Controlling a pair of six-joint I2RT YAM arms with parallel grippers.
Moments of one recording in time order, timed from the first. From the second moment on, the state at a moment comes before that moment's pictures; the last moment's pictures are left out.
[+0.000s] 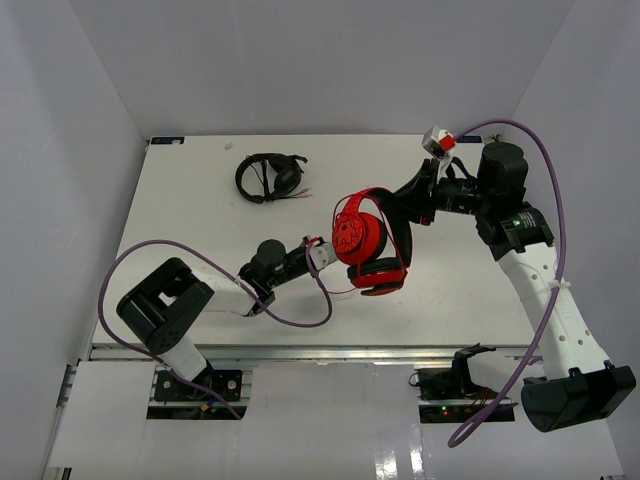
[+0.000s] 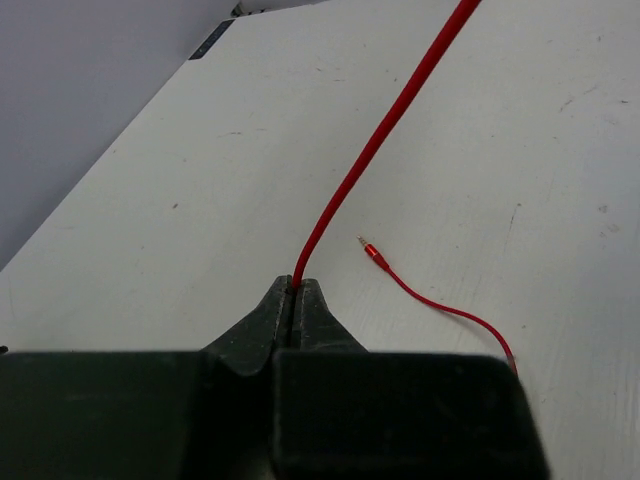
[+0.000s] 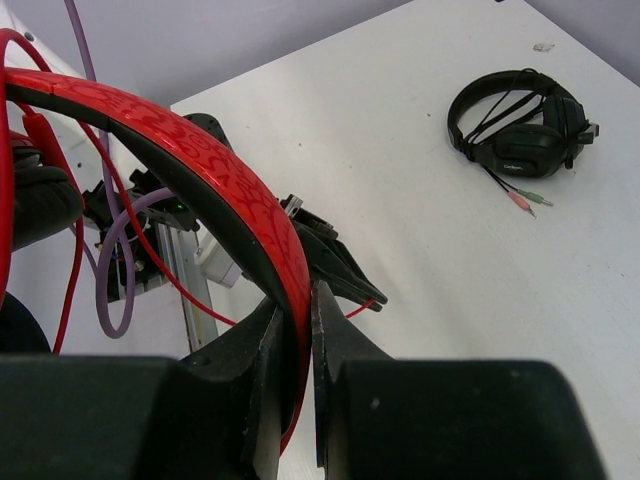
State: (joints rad) left arm -0.76 1.62 0.53 1.07 0.34 0.41; right arm 0.25 1.11 1.26 -0.40 -1.02 -0.03
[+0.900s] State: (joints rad) left arm -1.05 1.55 0.41 0.87 0.20 0.11; right arm 0.24 1.15 1.29 -0.45 -0.41 0.15
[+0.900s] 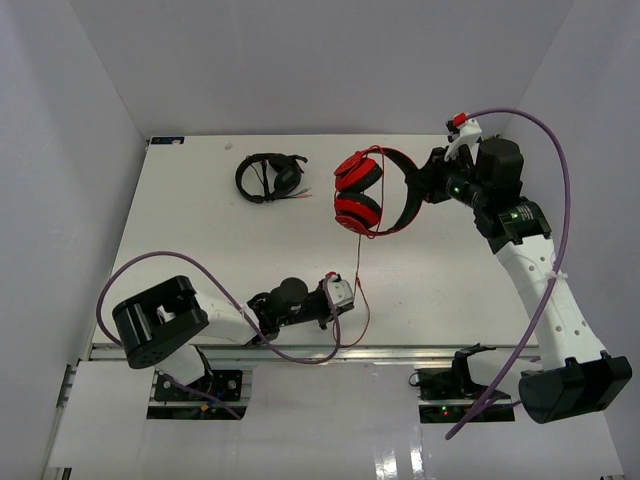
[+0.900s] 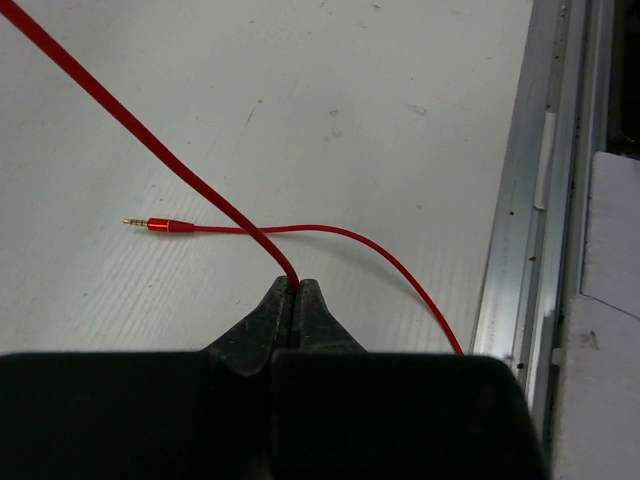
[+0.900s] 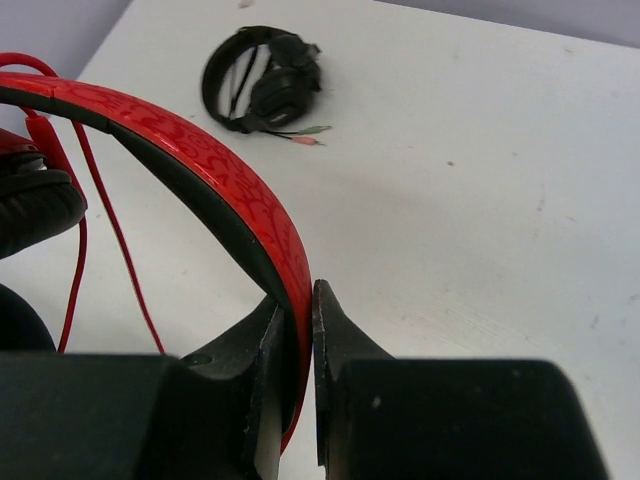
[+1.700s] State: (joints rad) left arm -1.34 1.20 0.63 0.30 -0.08 0.10; right arm 0.29 1.14 0.99 -0.26 0.20 0.07
